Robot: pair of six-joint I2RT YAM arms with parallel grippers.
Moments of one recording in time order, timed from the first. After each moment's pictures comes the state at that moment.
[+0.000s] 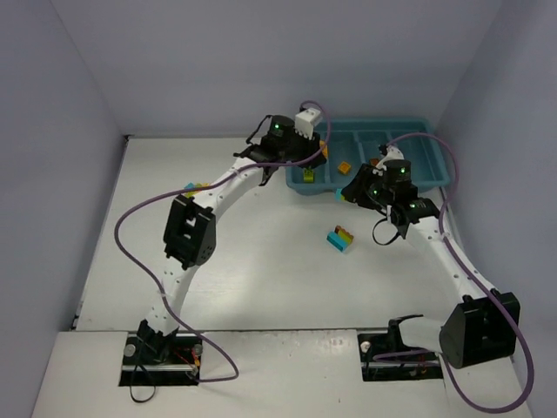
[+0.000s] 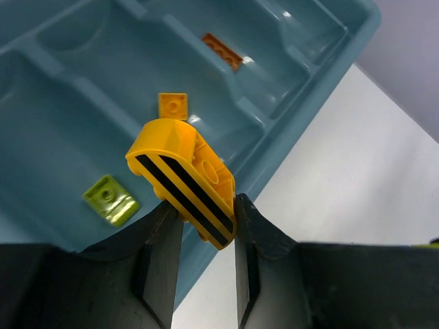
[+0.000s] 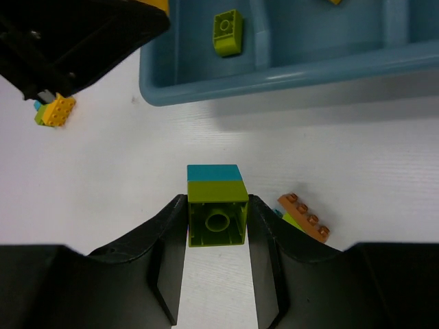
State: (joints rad) left arm -0.59 2.24 2.08 -0.21 0.41 -0.18; right arm 0.20 1.24 0.97 -0.30 -0.17 0.48
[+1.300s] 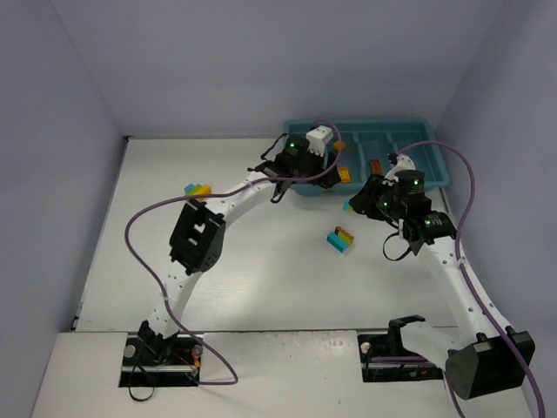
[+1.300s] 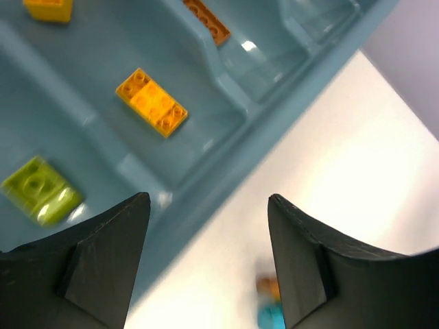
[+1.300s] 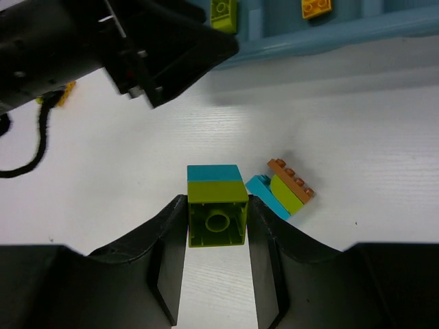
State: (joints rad) left arm -0.69 2.35 2.08 -0.13 0.28 -0.28; right arm 0.19 1.05 0.93 -0.46 -0.14 0.46
